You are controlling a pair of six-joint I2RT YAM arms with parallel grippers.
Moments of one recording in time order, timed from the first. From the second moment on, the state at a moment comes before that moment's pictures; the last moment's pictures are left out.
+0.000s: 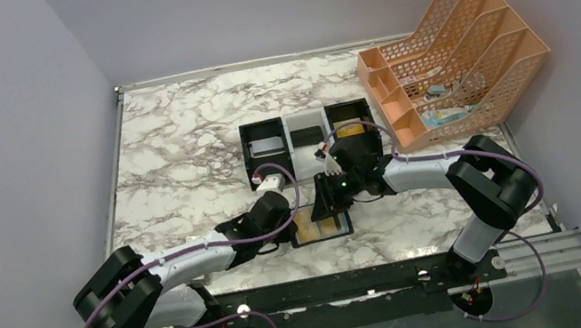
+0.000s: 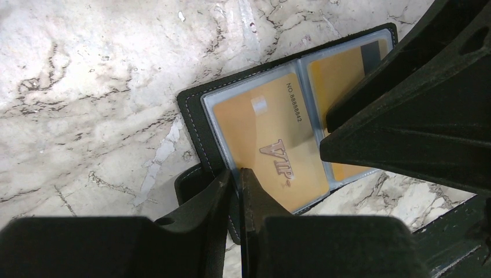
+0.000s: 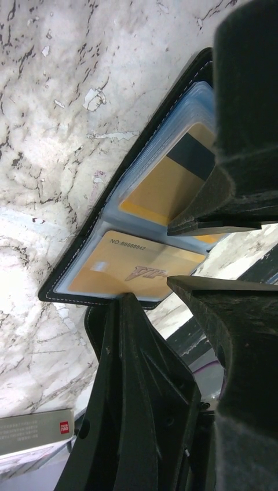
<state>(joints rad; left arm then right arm) -0.95 1.26 0.45 -0.01 -0.16 -0.76 0.71 1.64 0.74 0.00 -0.48 0.63</state>
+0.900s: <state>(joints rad) -0.94 1.30 0.42 0.08 -0.16 -0.77 0.84 1.64 0.78 -0.05 -0.23 0.75</state>
